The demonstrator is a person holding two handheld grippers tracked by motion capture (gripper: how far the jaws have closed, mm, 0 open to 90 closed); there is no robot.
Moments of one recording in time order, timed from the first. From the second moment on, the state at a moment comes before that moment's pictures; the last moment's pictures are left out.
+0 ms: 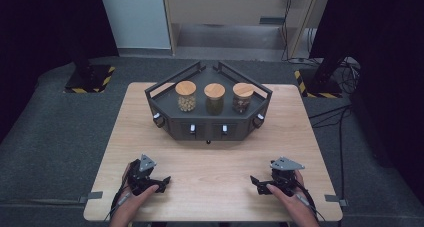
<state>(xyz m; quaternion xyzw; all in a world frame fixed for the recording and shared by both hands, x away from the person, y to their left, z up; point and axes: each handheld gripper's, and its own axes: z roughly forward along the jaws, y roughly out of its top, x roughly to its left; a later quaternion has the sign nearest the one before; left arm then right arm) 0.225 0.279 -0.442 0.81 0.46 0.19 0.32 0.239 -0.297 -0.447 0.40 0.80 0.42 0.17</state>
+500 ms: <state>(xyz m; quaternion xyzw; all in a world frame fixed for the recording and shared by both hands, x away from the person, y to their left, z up) 0.225 0.279 -0.442 0.81 0.46 0.19 0.32 0.249 -0.279 -0.458 0.38 0.83 0.37 0.16</state>
